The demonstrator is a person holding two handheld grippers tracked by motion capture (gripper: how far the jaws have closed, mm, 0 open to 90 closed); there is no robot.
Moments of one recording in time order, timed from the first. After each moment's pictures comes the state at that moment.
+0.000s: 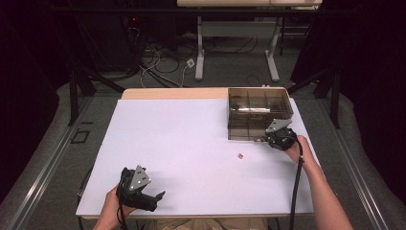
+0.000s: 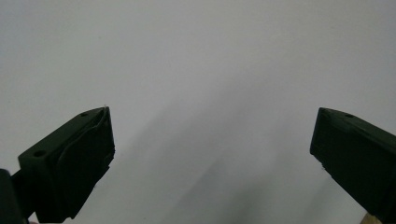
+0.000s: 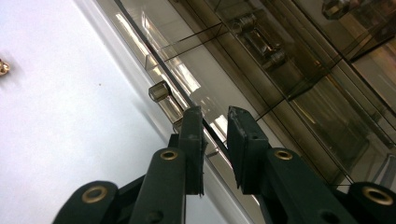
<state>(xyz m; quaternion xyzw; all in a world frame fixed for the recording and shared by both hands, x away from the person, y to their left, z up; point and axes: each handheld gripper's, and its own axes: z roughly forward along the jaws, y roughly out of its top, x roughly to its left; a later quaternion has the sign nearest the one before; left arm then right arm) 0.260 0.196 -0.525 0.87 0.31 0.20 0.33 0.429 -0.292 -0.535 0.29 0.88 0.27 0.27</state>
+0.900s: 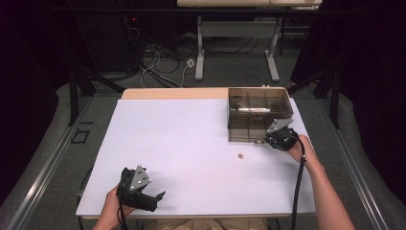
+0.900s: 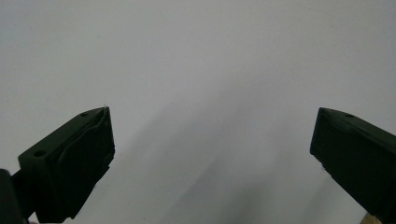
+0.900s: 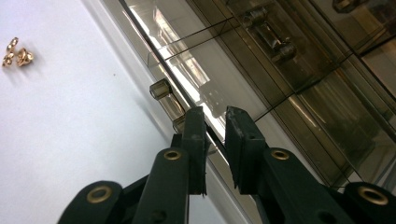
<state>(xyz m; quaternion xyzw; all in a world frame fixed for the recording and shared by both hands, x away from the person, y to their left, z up) 0.260 0.196 -0.525 0.87 0.31 0.20 0.33 0.426 -0.296 -0.529 0.28 0.89 0.26 0.25</state>
